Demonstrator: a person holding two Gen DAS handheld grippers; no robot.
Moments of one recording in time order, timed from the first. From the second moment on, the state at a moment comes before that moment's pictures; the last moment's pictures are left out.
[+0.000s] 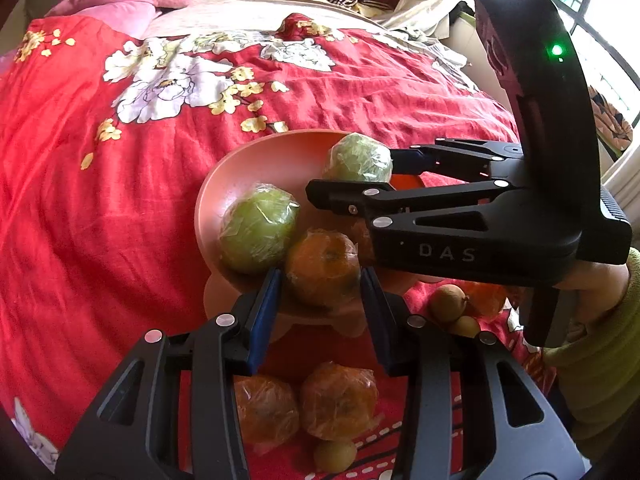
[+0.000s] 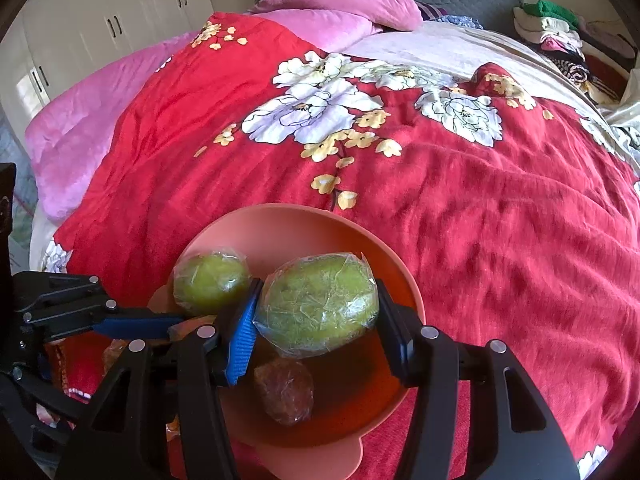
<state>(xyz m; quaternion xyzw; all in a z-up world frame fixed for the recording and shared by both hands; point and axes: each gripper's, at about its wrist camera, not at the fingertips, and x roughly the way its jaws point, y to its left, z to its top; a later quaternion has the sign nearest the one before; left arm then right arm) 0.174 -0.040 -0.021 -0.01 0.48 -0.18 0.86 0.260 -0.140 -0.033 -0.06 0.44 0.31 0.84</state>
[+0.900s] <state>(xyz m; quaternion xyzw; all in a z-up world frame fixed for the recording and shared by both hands) 0.166 -0.036 -0.014 -0.01 0.48 -0.18 0.86 0.247 -0.171 -0.009 -0.01 0.42 0.29 0.86</state>
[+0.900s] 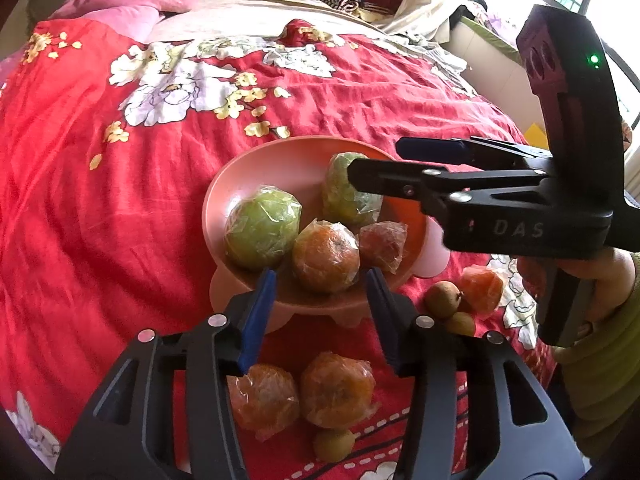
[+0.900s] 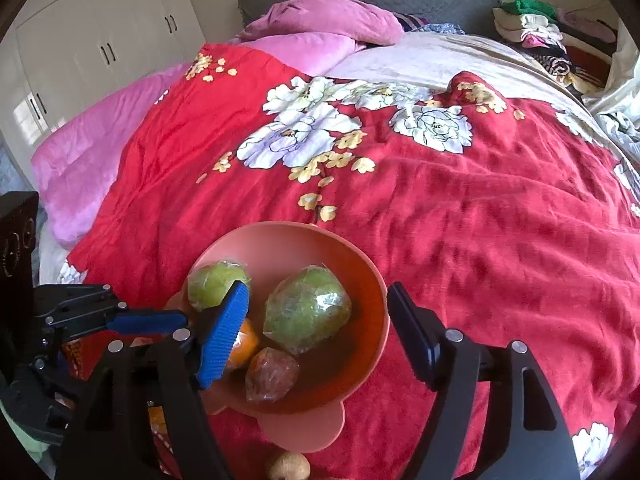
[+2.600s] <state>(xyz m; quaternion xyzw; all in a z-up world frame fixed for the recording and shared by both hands) 0.115 0.021 0.026 -0.04 0.42 -0.08 0.90 0.159 -0.227 0.029 -0.01 0.36 0.23 0.90</state>
